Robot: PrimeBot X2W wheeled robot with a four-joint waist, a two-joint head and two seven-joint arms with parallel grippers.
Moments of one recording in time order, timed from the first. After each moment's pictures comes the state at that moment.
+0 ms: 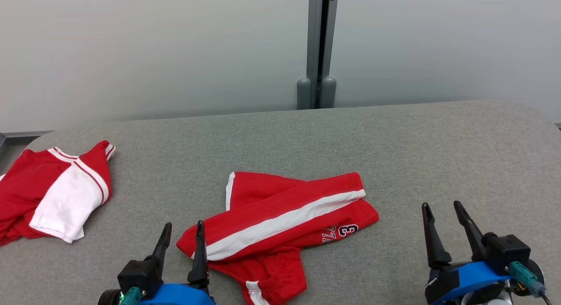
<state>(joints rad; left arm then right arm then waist) -0.04 0.19 -0.39 0.29 -0.46 0.12 -0.26 -0.09 -0.05 -0.03 0.34 0.12 0.13 -0.26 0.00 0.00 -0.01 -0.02</state>
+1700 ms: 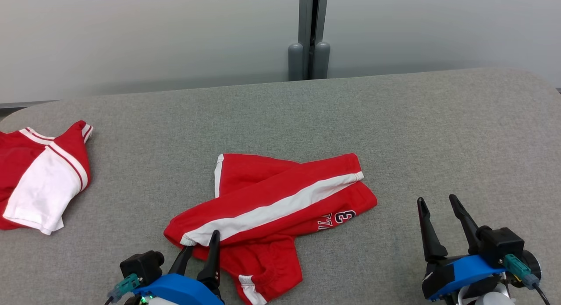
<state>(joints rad) -0.08 0.09 -0.29 0.46 -0.67 -0.09 -0.12 -0.12 -0.05 -0.02 0.36 0.09 0.13 -0.26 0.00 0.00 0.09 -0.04</state>
